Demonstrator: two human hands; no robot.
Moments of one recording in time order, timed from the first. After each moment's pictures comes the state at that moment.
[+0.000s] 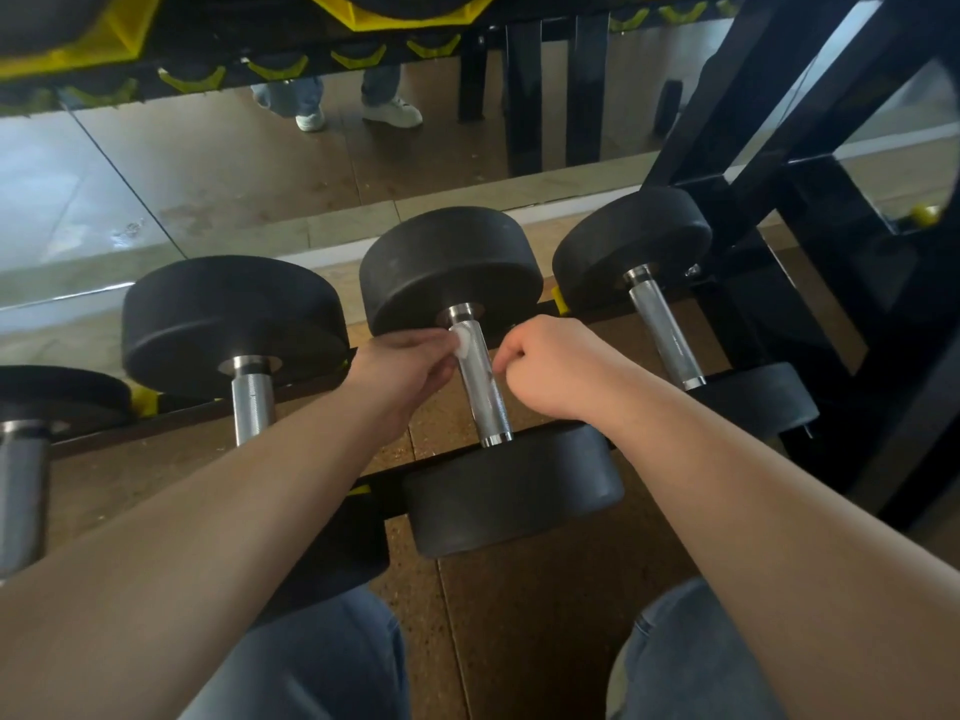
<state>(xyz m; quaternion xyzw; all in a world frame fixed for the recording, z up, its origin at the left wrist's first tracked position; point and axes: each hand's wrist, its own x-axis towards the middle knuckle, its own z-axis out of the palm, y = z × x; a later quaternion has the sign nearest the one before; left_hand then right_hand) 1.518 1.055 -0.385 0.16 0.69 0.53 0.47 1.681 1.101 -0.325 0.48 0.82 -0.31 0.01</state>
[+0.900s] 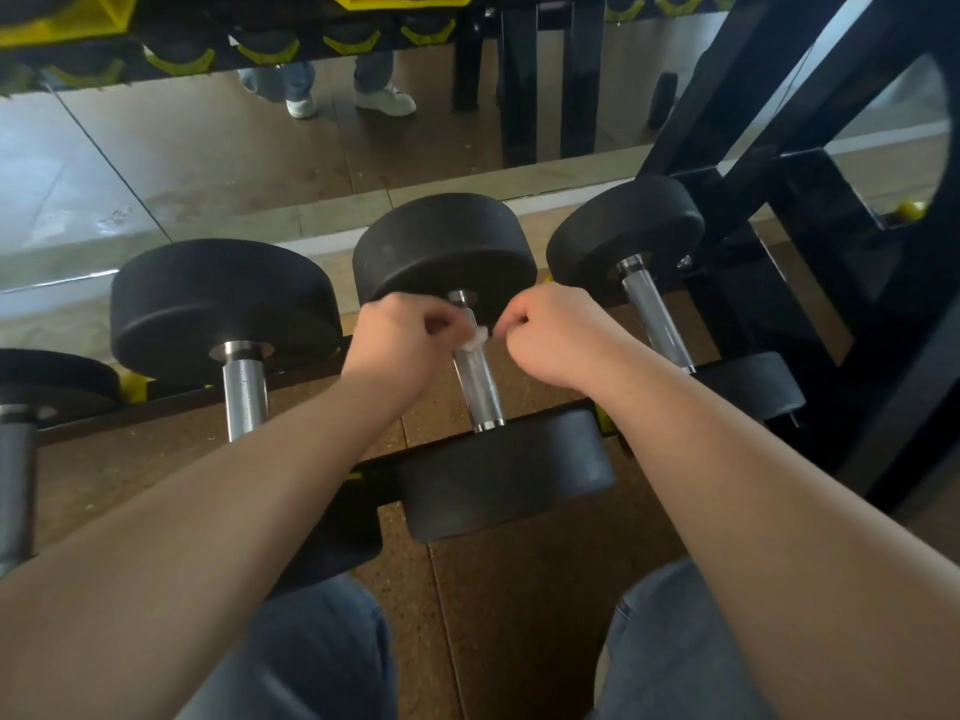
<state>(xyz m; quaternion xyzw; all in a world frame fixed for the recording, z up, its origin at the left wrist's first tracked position) 1.533 1.047 -0.361 0.52 0.77 0.32 0.19 1.681 1.113 -0.326 0.49 0.82 -0.30 -0.04</state>
